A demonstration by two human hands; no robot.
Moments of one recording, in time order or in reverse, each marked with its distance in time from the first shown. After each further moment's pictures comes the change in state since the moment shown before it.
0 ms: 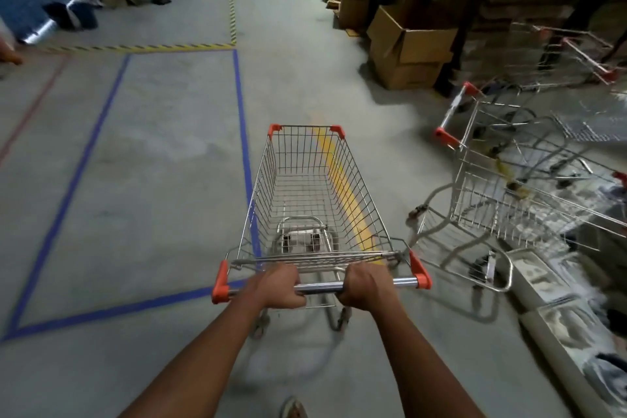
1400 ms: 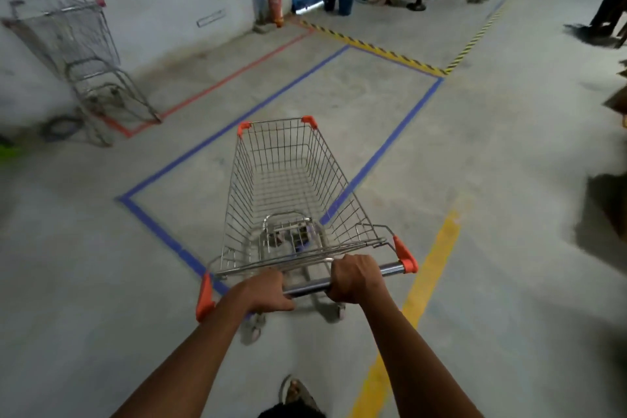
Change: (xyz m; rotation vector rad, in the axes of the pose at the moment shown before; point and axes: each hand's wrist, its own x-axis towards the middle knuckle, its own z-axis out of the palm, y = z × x) left_hand 0.371 -0.019 -0.189 -0.580 0.201 -0.817; right_hand 0.547 0.158 -0.192 -0.346 0.075 -0.977
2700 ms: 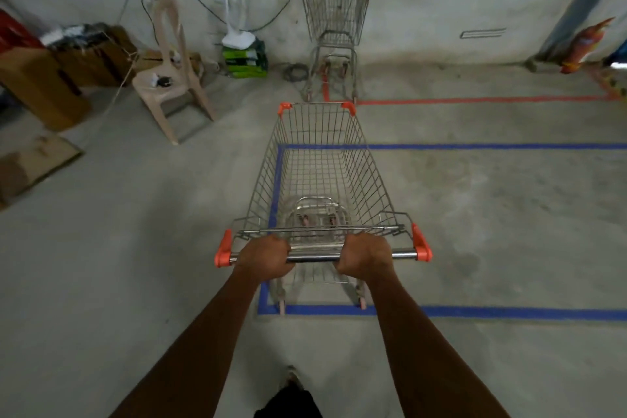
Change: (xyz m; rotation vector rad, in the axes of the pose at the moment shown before) left_hand 0.173 -0.008 -0.160 -0.021 0.535 -0.824; right_hand 0.401 0.079 -0.127 -0.125 -0.033 -0.698
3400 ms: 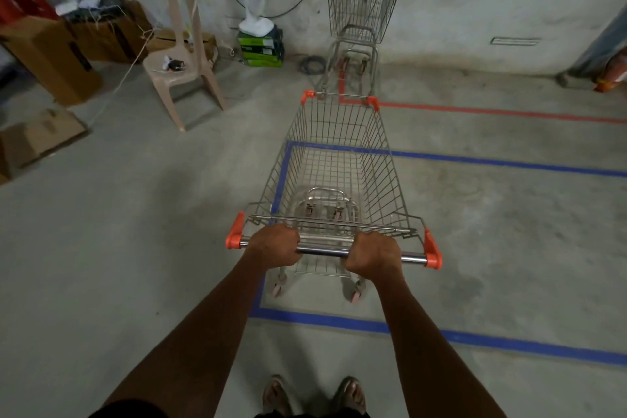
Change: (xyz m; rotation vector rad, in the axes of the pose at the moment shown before) left_hand 0.099 -0.012 -0.028 -0.119 -0.071 -0.009; right_hand 0.087 0.036 -0.024 0.015 0.079 -0.014
